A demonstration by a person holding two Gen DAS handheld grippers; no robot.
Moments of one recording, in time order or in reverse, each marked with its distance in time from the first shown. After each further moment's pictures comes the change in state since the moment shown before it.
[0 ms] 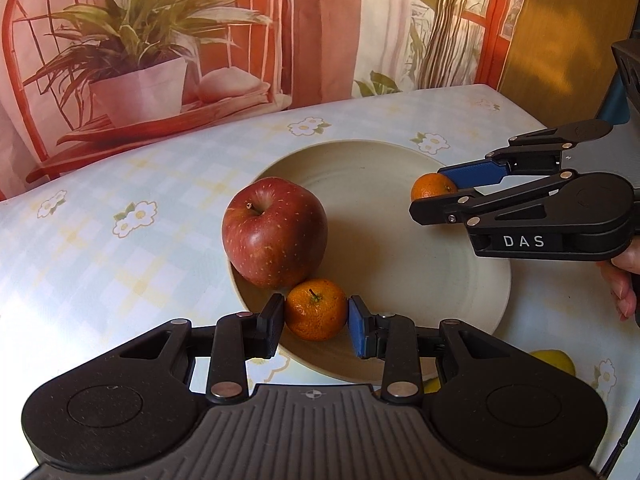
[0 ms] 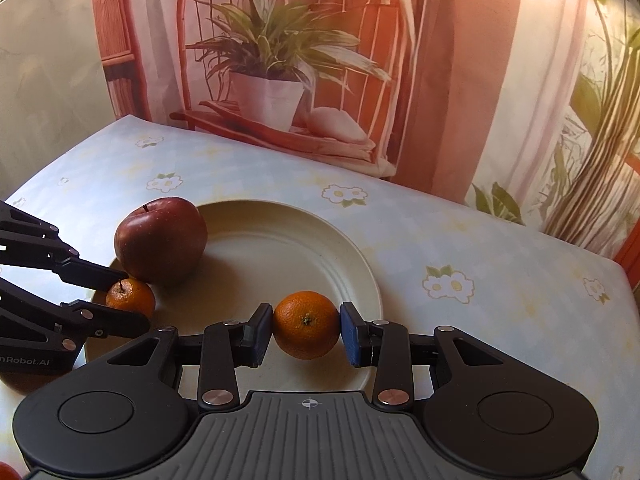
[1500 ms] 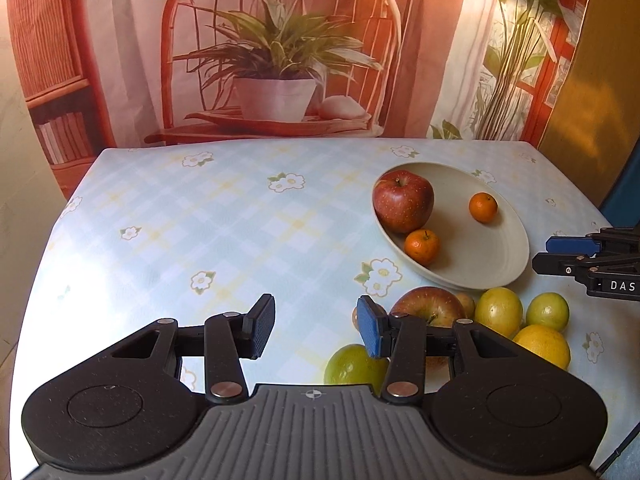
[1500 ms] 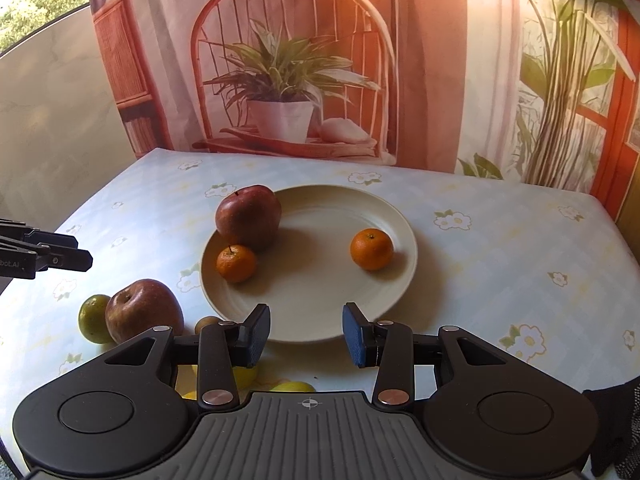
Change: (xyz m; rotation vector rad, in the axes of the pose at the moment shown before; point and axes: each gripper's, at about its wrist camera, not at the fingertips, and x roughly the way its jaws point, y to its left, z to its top) left arm -0.123 0.070 -0.076 -0.193 -0.107 0.111; right arm -0.099 0.050 -0.054 0.169 -0.068 0.034
